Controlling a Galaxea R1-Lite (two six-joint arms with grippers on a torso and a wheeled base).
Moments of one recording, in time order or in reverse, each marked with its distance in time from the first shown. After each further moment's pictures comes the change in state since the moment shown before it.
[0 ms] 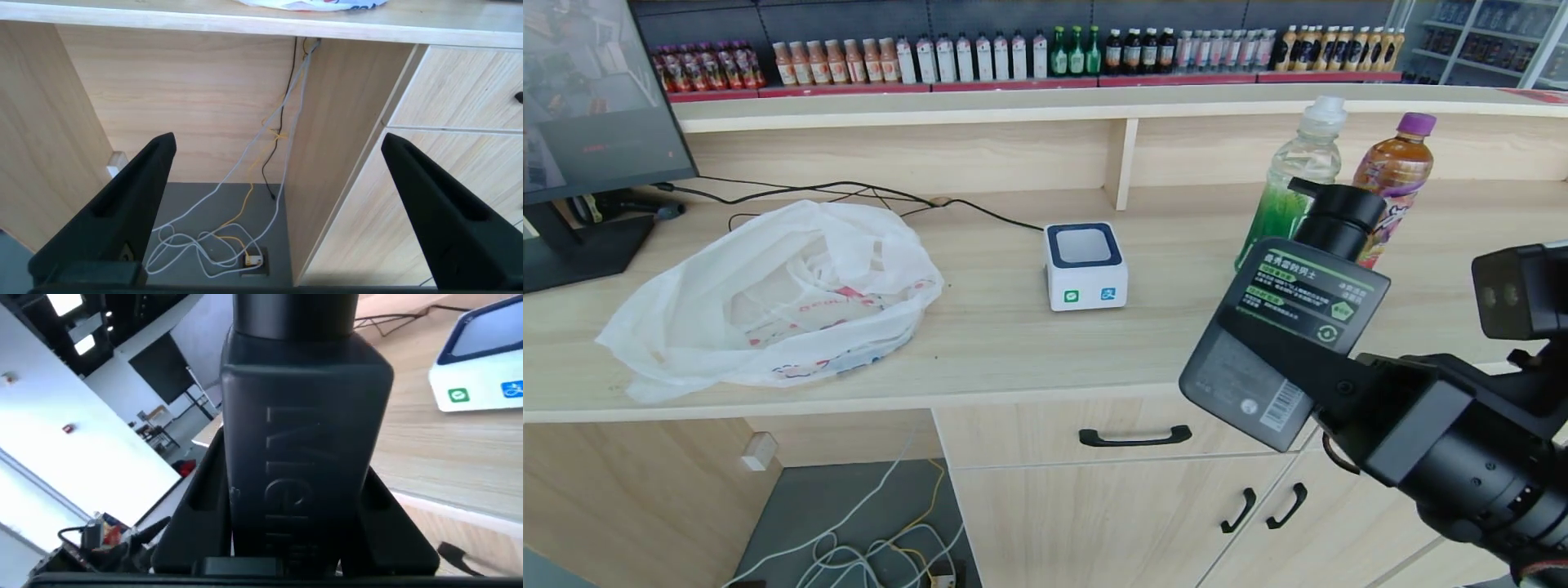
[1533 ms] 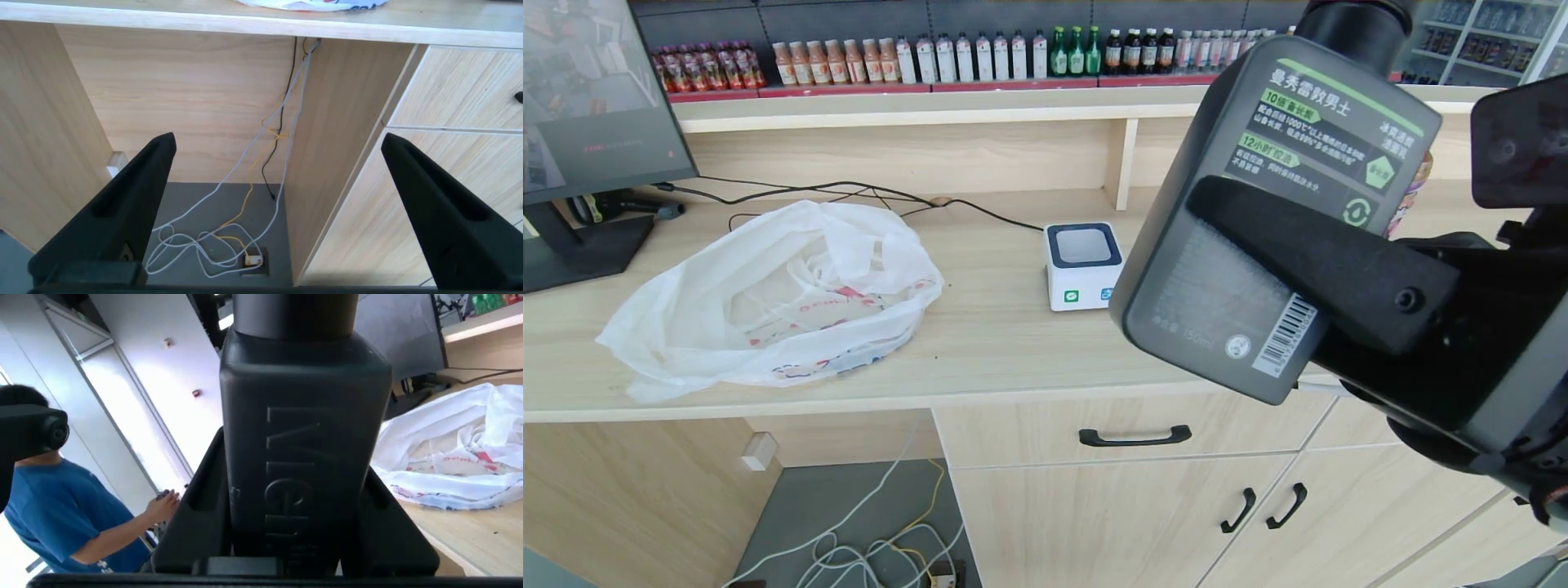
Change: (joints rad) left arm 0.000 0.000 0.000 0.000 0.000 0.000; right arm 0.080 0.067 -0.281 -0.042 0.326 0.065
